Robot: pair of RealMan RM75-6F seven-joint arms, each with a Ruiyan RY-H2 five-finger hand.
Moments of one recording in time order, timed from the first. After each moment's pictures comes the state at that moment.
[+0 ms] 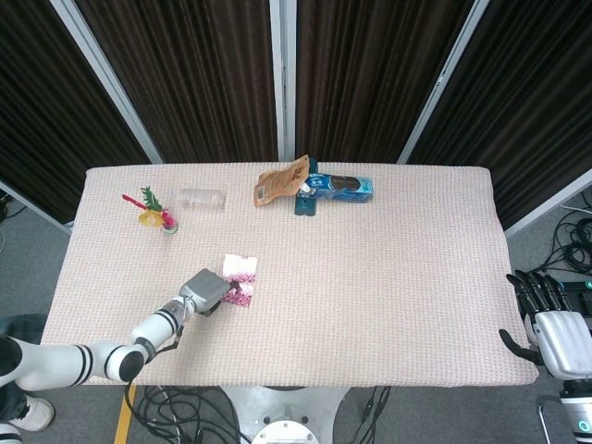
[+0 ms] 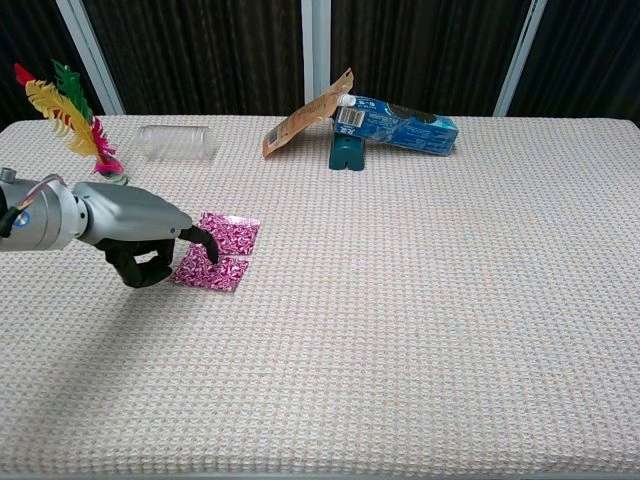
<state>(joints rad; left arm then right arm) -0.97 -1.47 0.07 -1.51 0.81 0.64 0.56 0.07 -0.99 0.01 -1.66 -1.58 1.47 0.08</state>
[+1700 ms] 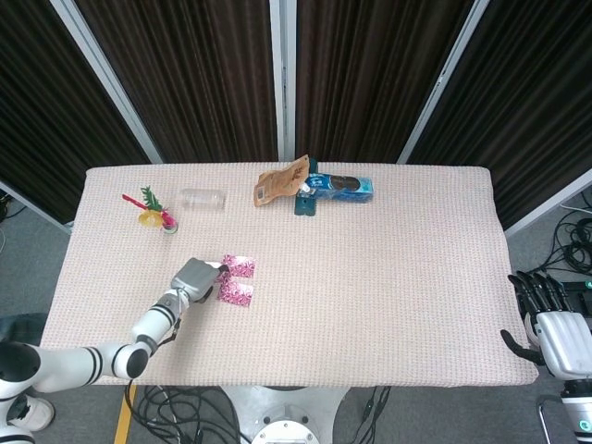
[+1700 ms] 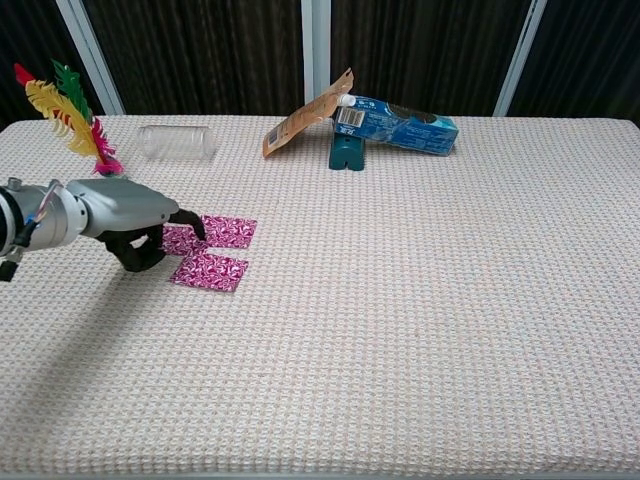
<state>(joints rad) -0.91 -1.58 0.06 -1.31 0.81 0.72 0.52 0.07 -0.99 0.01 -1.65 -1.57 1.46 0.10</state>
